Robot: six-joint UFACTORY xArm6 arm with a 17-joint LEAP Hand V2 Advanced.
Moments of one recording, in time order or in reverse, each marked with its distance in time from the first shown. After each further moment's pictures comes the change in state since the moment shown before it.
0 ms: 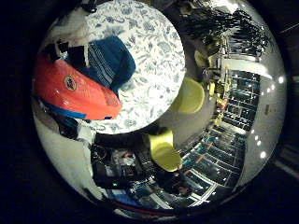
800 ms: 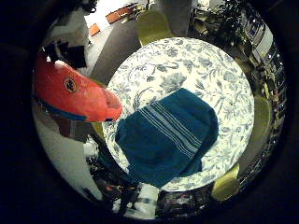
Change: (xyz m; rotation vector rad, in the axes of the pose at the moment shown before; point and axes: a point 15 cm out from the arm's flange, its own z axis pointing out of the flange) arm -0.063 -0.093 0.107 0.455 -0.540 -0.038
